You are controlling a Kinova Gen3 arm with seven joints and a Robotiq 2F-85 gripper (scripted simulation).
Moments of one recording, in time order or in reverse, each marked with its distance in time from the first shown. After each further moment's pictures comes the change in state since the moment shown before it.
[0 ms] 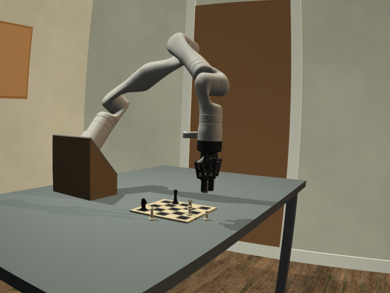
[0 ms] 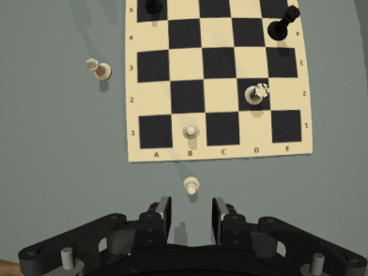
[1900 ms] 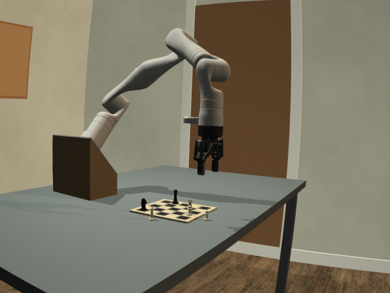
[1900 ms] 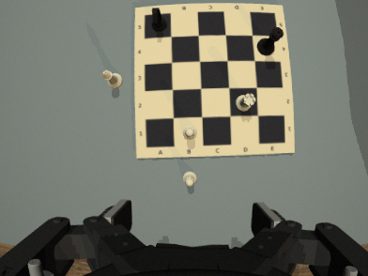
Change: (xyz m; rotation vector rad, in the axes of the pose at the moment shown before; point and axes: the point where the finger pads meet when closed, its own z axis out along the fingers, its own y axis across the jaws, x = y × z) arm 0.001 0.002 -0.045 0.002 0.005 -0.012
